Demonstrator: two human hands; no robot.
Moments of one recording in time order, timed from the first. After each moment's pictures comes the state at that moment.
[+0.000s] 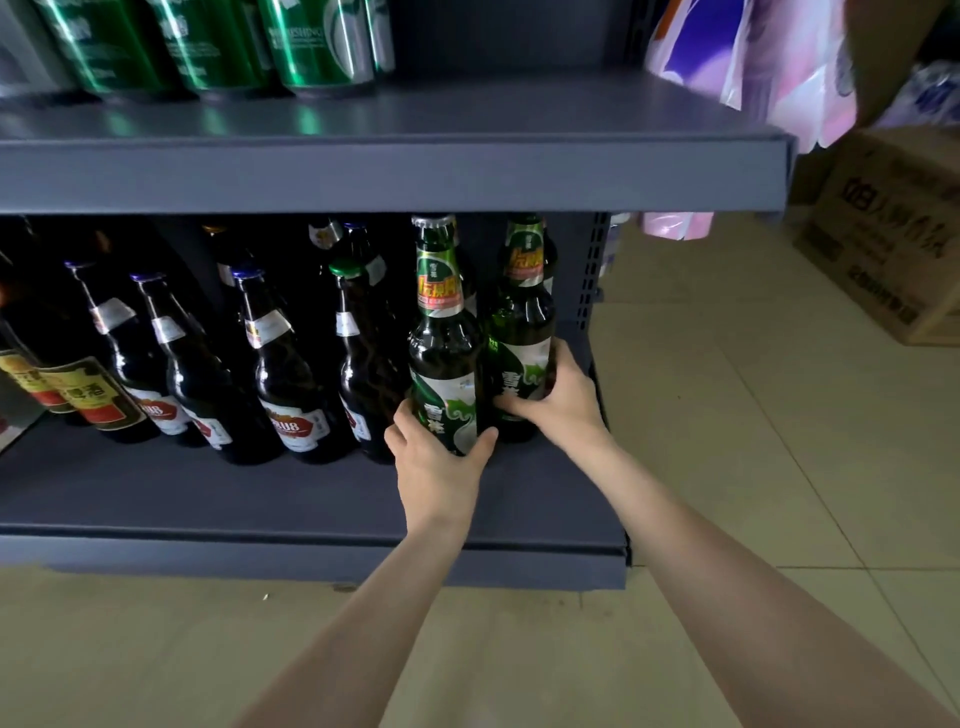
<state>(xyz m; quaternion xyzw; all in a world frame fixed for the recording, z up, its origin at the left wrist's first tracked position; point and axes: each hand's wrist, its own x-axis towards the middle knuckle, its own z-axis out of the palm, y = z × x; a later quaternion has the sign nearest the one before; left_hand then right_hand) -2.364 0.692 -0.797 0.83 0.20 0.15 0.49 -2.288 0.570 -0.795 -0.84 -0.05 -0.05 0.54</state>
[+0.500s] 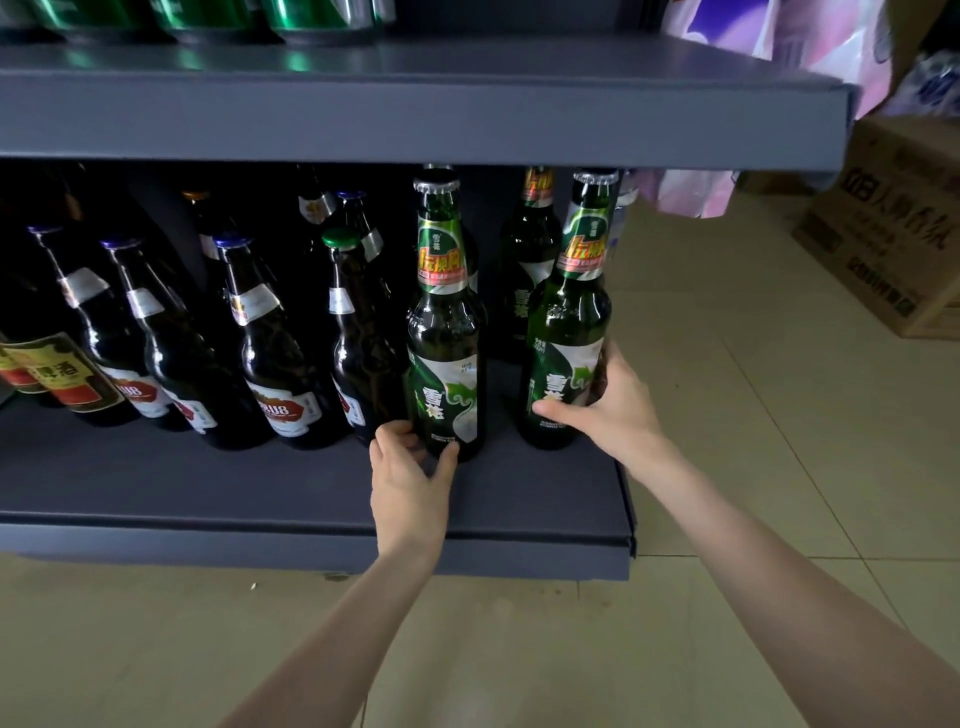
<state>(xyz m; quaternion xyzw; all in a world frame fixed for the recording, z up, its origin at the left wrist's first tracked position) -2.373 0.717 -0.833 0.84 0.18 0.16 0.49 -2.307 0.536 -0.795 -0.86 -0.04 -0.05 0.50</state>
